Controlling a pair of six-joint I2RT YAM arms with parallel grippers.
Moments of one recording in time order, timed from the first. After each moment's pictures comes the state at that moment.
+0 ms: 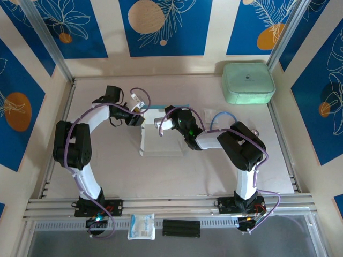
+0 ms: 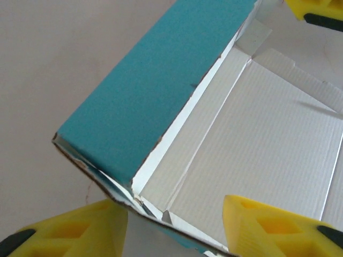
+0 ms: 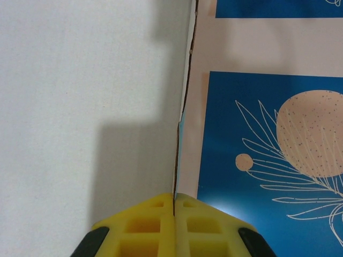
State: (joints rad) left arm -0.17 1.83 1.28 -0.52 0.68 0.63; right arm 0.70 1.89 0.90 0.79 0.15 -1.55
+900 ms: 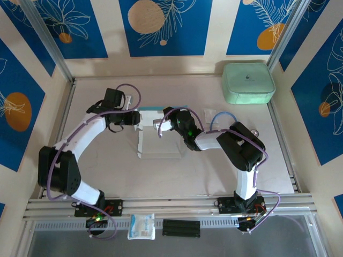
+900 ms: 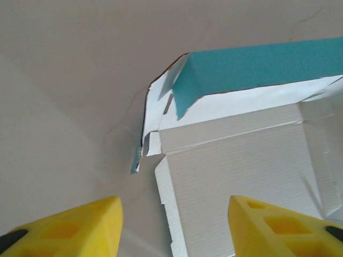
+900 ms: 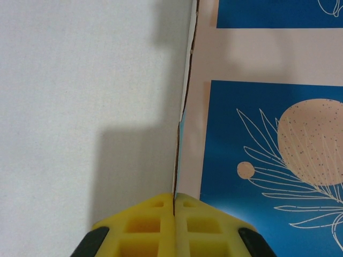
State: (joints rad) left arm -0.28 1.52 1.19 -0.65 0.18 -0.19; right arm 0.71 1.89 0.90 0.79 0.14 -1.54
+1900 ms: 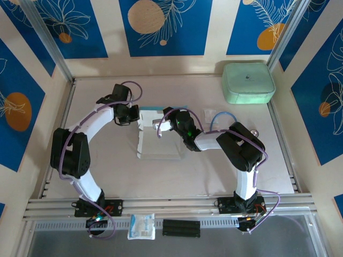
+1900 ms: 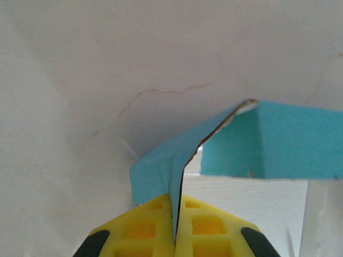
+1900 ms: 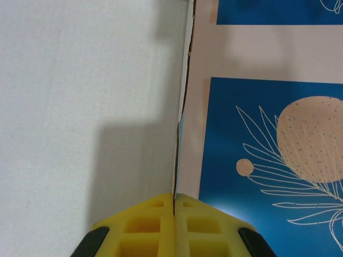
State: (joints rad) left arm -0.29 1.73 1.31 -0.65 0.19 -0.46; right arm 0.72 1.89 0.90 0.79 0.17 -1.54
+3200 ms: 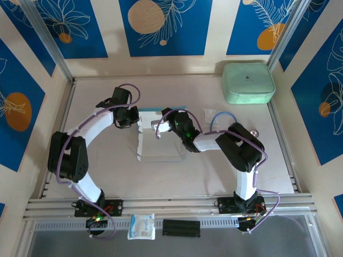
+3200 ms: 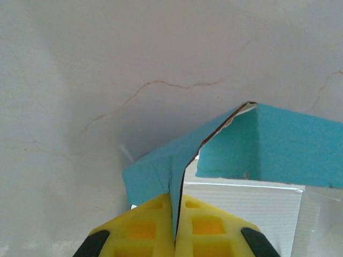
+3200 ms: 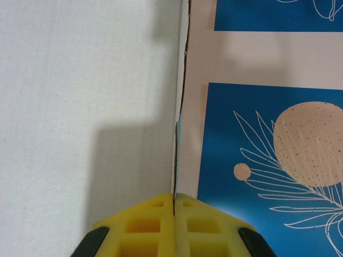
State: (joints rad) left arm -0.30 1.67 1.23 -0.60 0.18 -0.59; right arm 0.74 1.89 0.90 0.80 0.17 -1.54
